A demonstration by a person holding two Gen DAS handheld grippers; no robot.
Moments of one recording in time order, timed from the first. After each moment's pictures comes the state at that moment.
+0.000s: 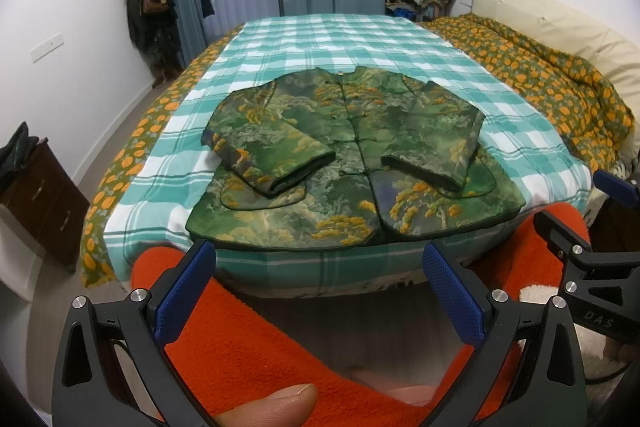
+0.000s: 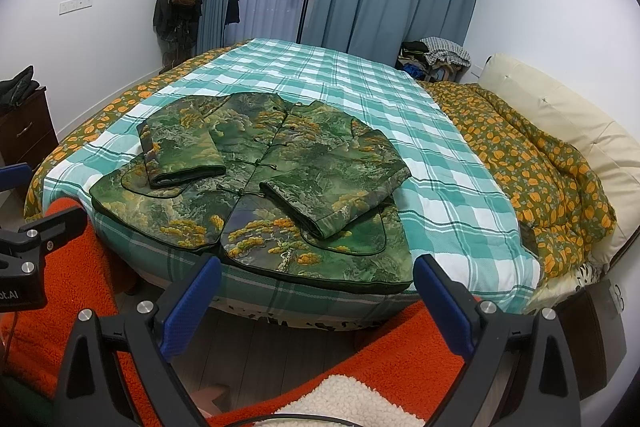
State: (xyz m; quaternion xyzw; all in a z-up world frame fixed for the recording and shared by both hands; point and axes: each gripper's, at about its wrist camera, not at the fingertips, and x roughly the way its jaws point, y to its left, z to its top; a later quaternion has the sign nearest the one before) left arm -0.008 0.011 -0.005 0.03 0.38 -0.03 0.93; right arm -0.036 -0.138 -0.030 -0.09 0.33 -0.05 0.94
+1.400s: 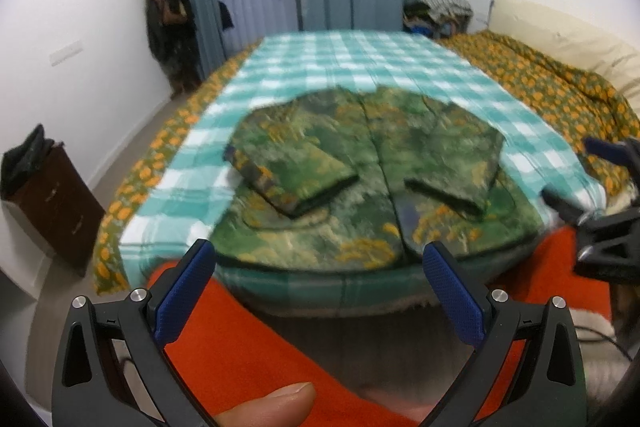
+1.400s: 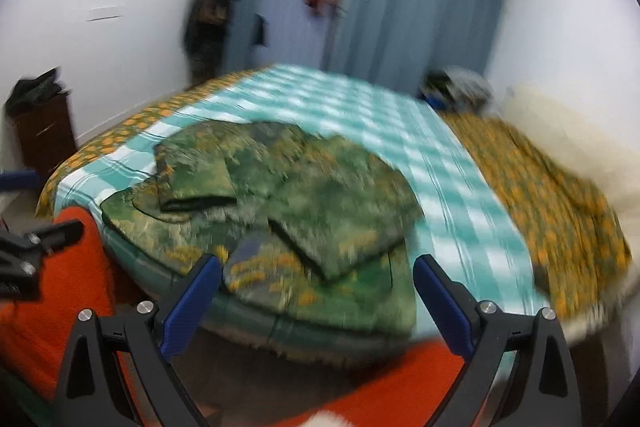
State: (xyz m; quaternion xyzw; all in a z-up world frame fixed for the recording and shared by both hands) left arm -0.008 0.038 0.001 0.03 0.33 0.01 0.94; right arm -0.002 -0.149 -0.023 -0.16 0.27 0.04 0.95
